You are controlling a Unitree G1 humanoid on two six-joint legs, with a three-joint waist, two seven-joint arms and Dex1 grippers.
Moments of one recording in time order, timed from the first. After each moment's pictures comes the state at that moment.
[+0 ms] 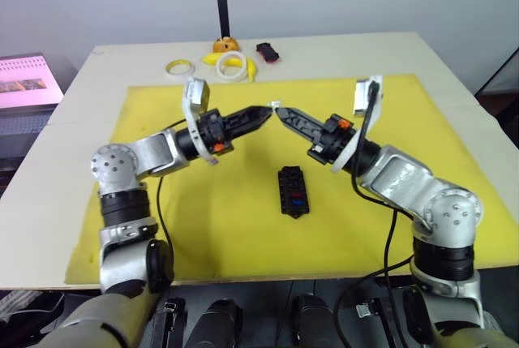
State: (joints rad) left arm -0.73 0.36 0.29 0.11 -1.24 1.38 -0.50; right arm -0.53 -0.46 -0.13 -0.40 1.68 0.88 -0.17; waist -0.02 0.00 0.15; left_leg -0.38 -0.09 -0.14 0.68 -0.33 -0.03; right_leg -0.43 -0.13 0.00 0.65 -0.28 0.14
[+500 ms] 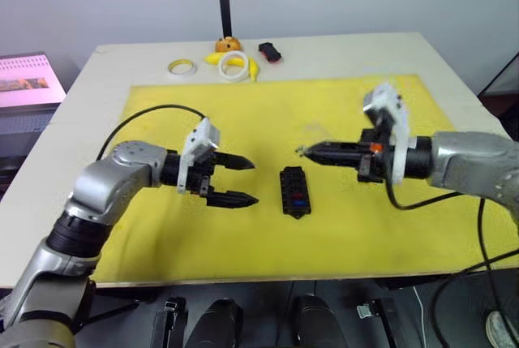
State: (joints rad) left arm -0.60 0.69 -0.27 -0.08 -0.47 0.44 -1.25; right arm -0.63 -1.15 0.17 -0.48 0.92 0.85 0.75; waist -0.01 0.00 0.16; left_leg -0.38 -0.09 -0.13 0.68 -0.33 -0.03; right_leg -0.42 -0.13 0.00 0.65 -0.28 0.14
